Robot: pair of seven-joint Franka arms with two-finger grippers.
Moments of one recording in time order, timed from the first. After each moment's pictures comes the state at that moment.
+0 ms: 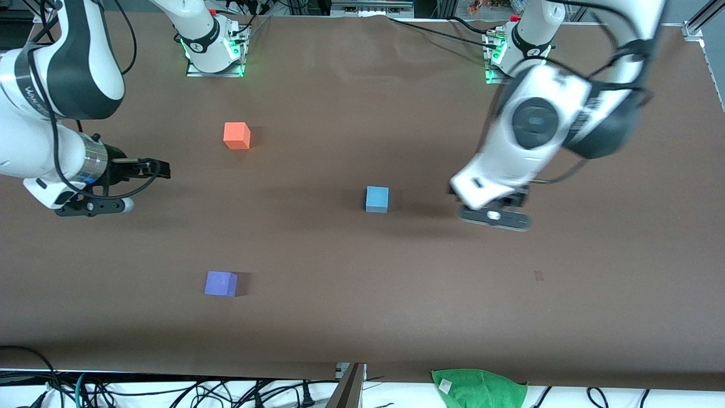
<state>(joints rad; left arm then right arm) -0.07 0.39 -0.34 -1.49 0.18 1.78 -0.22 0.14 0.26 -0.03 -1.56 0.07 1.61 0.05</state>
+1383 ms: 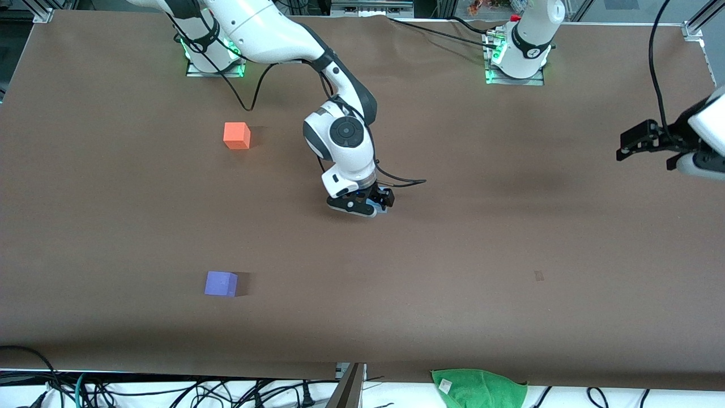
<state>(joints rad) 0.06 0.04 -0.04 -1.58 -0.03 1.60 0.14 0.81 0.85 -0.03 -1.41 0.02 2.44 1.06</state>
